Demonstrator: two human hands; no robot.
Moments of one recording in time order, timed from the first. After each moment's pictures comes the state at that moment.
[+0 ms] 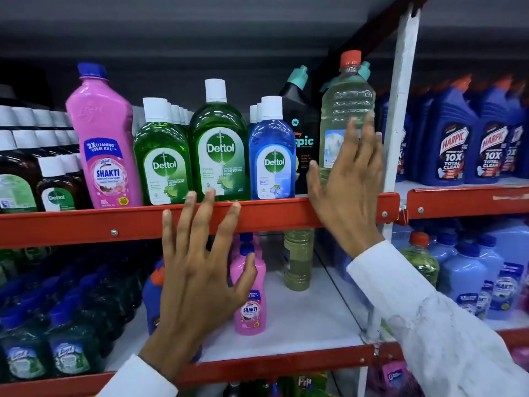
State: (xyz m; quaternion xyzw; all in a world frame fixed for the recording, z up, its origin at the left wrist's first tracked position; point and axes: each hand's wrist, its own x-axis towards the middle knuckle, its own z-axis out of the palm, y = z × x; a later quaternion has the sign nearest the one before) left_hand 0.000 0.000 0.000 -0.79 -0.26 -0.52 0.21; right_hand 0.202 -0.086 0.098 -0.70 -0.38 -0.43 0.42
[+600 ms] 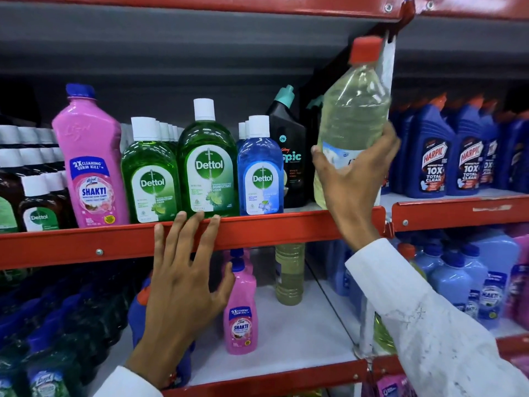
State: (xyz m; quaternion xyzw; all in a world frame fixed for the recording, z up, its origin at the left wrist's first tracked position) left_hand 0.006 0.028 -0.002 -0.79 -0.27 -0.52 0.19; right_hand 0.228 -0.086 0.129 -0.50 -0.34 -0.36 0.71
